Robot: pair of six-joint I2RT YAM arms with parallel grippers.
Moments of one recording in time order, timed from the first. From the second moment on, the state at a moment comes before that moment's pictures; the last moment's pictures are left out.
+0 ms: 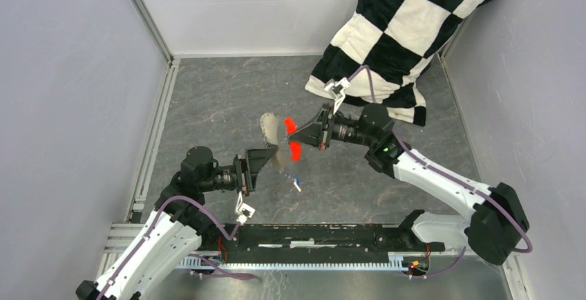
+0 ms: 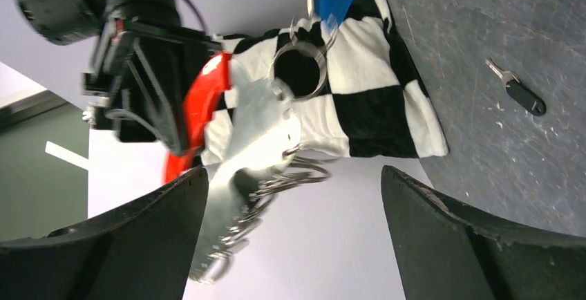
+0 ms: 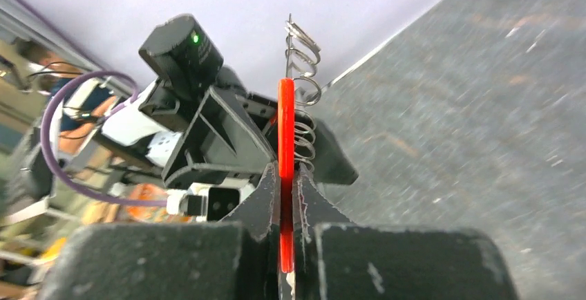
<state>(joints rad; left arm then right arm) -0.51 0.50 0.48 -0.30 0.79 2.09 0.74 1.23 0.78 0.53 -0.65 0.78</state>
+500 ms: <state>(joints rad) -0.51 0.48 0.48 -0.23 0.59 2.00 0.70 1.01 0.92 0.11 -0.61 0.13</state>
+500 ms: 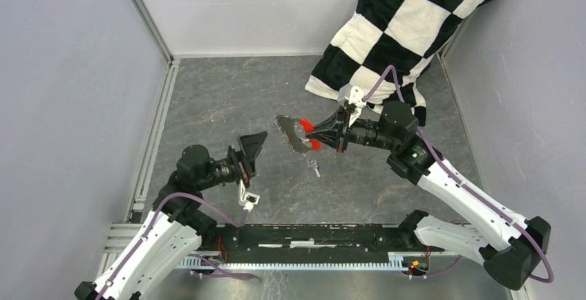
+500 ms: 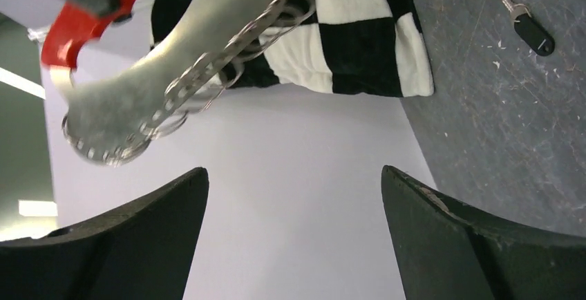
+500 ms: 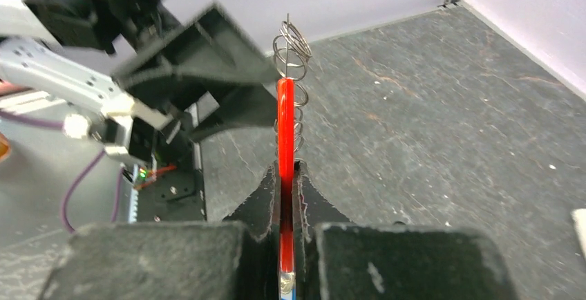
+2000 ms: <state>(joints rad) -0.51 0.85 0.94 -0.24 0.94 0.19 0.70 1.00 0.90 -0.03 -0.80 -0.08</state>
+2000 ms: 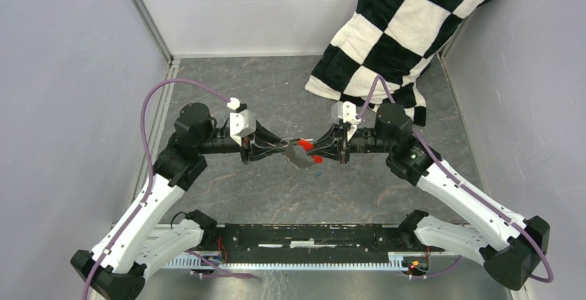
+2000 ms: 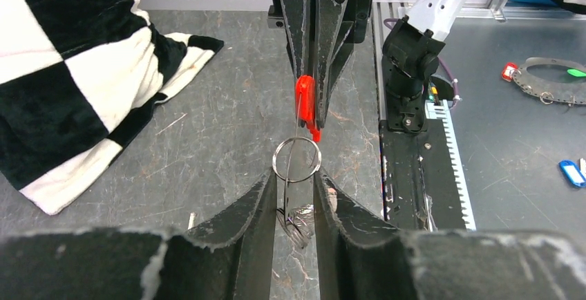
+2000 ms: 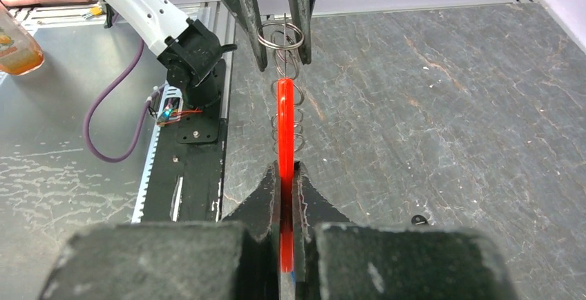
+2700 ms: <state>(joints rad) -0.51 0.83 0.94 -0.26 0.94 0.19 0.70 1.00 0.87 0.00 -0.84 -0.08</state>
